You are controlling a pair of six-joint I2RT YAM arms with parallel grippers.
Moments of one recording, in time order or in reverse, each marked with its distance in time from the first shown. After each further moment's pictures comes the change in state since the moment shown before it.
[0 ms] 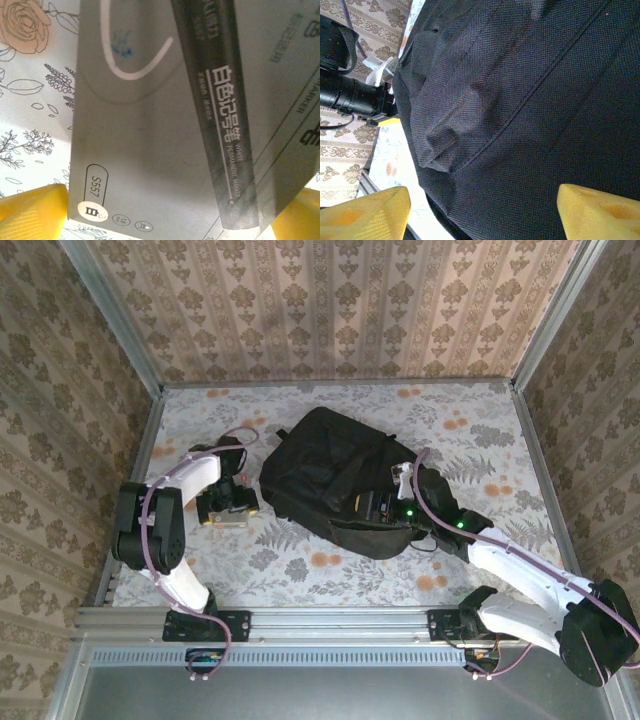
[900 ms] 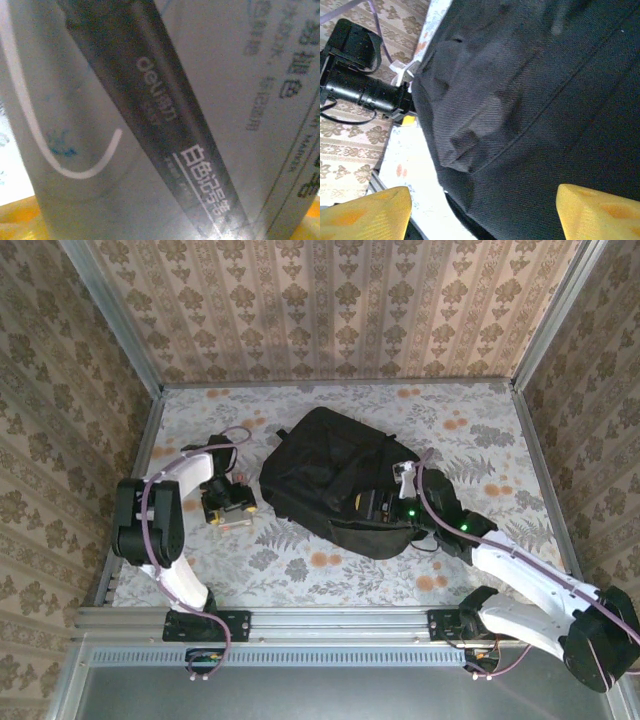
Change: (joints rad) left arm 0.074 0.011 -0.003 0.044 0.161 0.039; right arm 0.005 -0.054 0.000 0.013 -0.009 -0.001
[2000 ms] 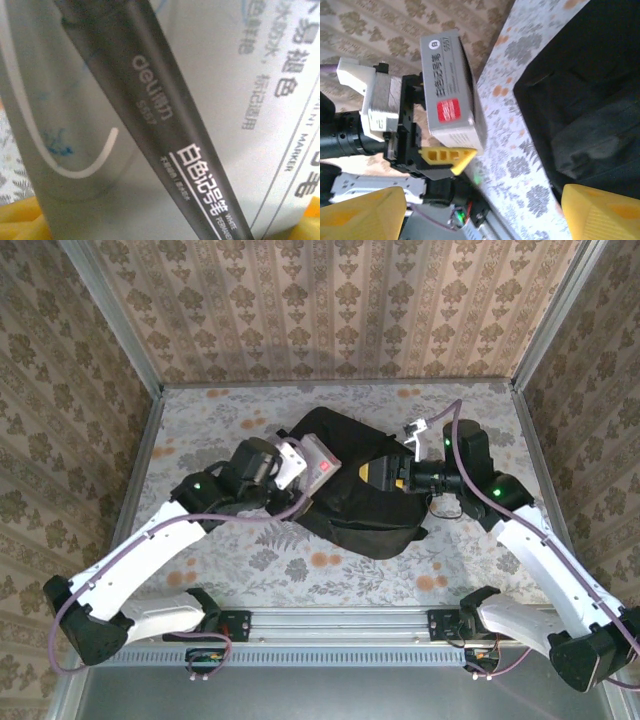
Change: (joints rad) left arm -0.704 -0.563 0.117 0.087 -0.137 0.560; right arm -0.164 0.064 0.457 -0.365 -0.426 -0.130
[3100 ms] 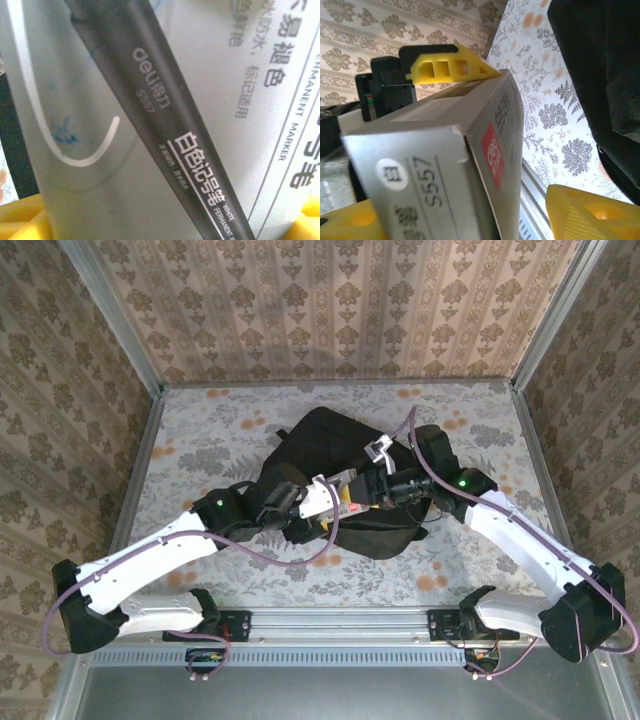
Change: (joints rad) left arm -0.188 0.006 -0.067 0.072 -0.058 0.201; right arm 0.093 0.156 -0.056 0.065 -0.181 0.032
